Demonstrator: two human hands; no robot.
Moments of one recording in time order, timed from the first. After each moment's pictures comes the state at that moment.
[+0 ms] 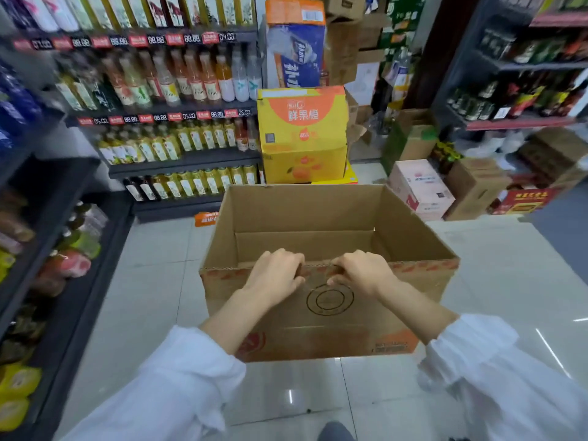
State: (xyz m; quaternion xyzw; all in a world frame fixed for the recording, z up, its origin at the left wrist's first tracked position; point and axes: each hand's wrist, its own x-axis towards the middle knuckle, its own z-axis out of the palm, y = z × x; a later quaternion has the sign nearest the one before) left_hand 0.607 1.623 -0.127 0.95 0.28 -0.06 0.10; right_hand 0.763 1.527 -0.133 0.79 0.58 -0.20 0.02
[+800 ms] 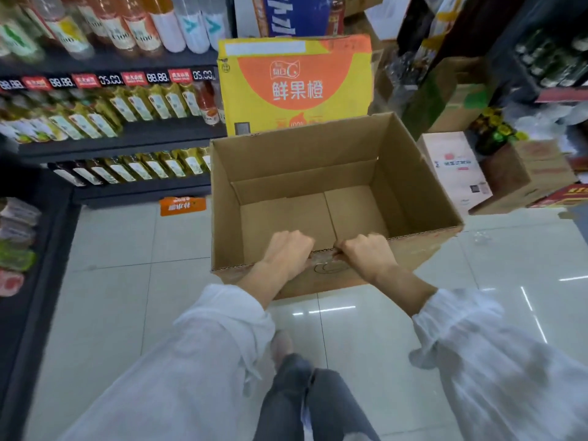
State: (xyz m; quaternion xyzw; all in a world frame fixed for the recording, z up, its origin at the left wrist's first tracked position) left_hand 0.891 1.917 -0.253 0.95 0.25 -0.18 0.08; right_hand 1.028 1.819 -0.272 0.76 0.62 -0.14 0.12
